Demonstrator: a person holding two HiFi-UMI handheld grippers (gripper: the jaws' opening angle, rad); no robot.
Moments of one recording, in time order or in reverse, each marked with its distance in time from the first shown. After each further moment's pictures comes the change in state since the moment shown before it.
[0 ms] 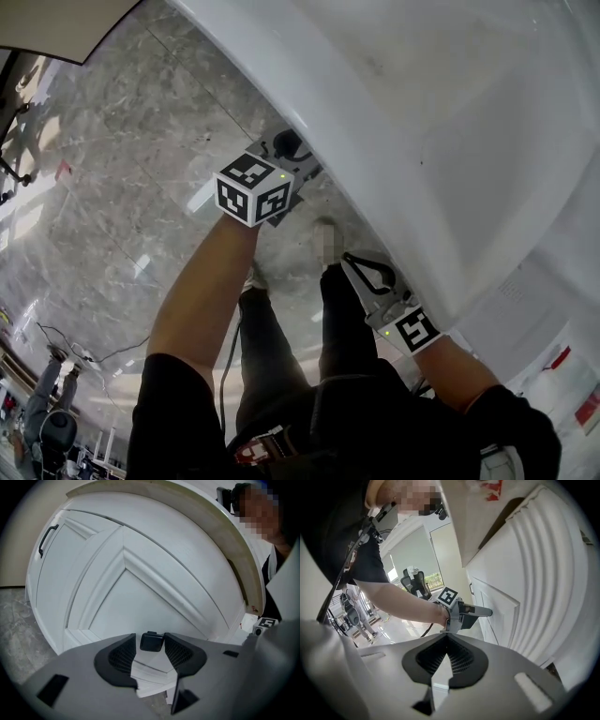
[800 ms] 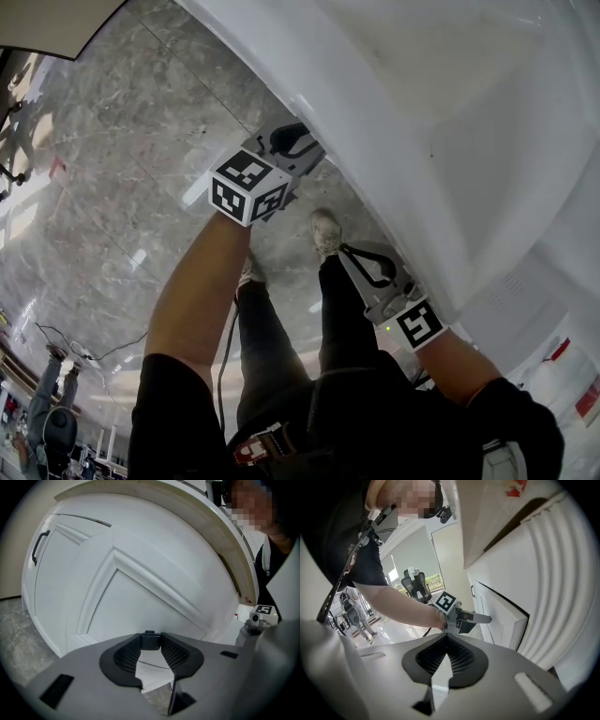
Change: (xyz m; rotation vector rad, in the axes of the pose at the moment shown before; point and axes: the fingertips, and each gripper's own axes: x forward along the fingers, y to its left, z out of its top) left arm -0.009 0.000 -0.007 0.093 0.044 -0.012; right arm 0.009 0.003 0.015 -0.283 -0.030 0.077
